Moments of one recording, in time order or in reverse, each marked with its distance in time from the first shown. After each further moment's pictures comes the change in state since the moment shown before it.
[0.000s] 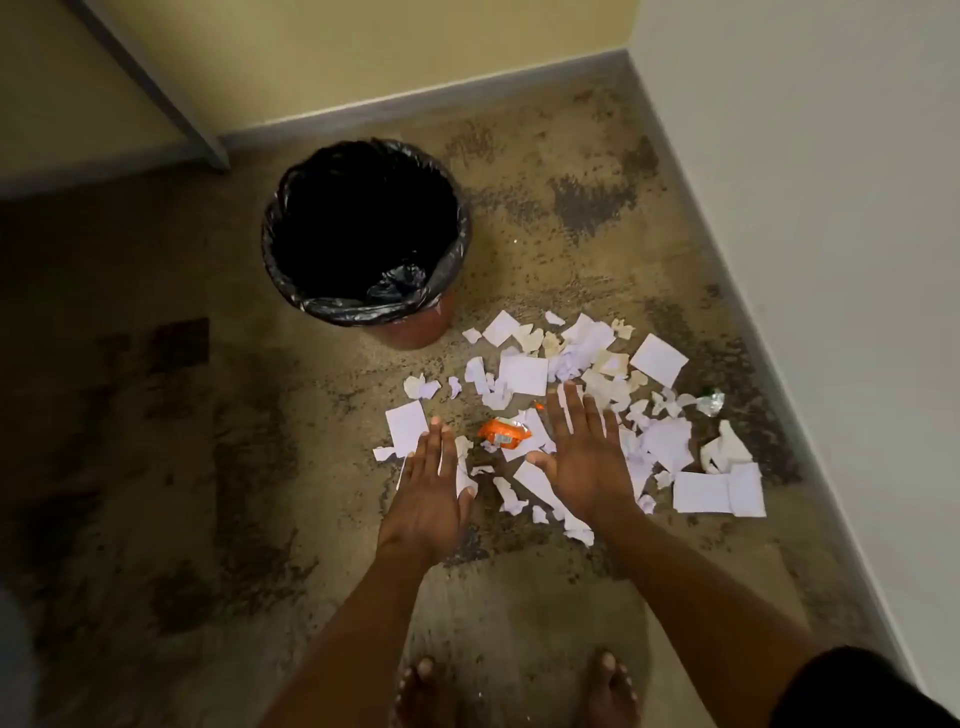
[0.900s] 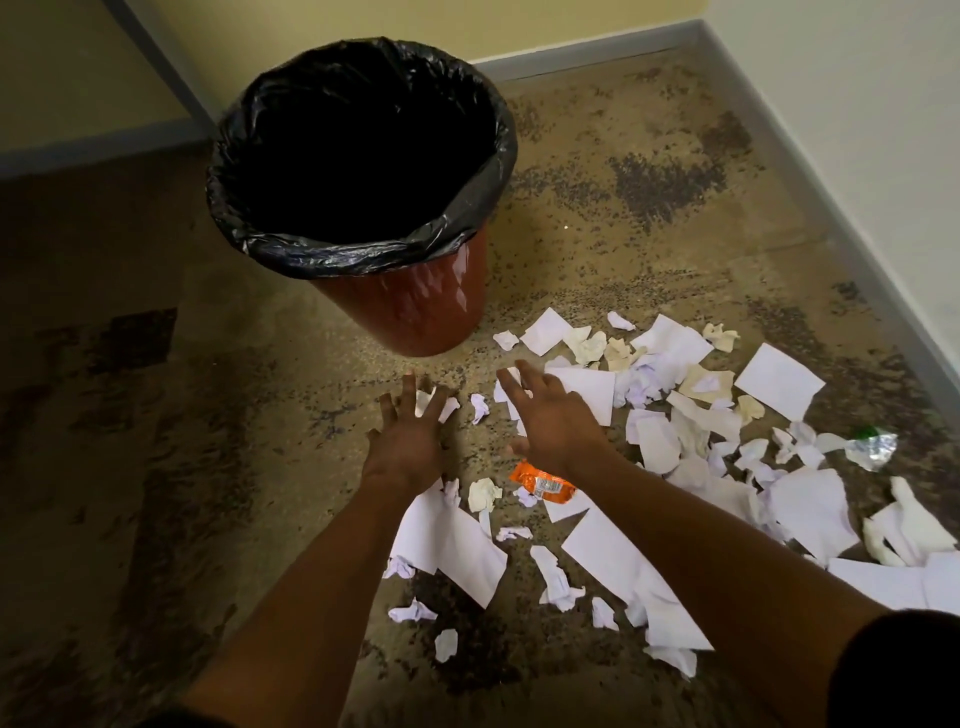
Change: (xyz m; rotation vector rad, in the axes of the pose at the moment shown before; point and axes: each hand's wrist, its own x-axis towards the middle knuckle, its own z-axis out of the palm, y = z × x) left_hand 0.196 -0.117 0.095 -0.005 0.038 -0.199; right_hand 0.176 -0.040 0.158 0.028 -0.061 -0.298
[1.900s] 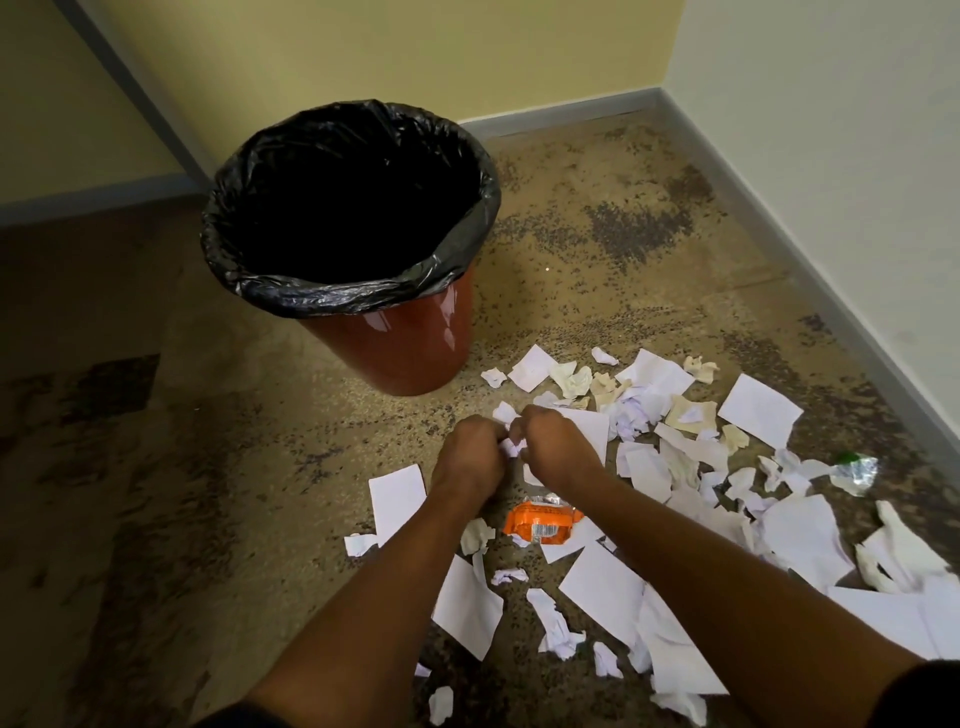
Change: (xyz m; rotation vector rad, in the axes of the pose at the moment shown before) left_hand 0.024 0.080 -0.002 -0.247 0.153 0.158; right_hand 0.012 0.005 -0.022 0.204 -0.024 0.073
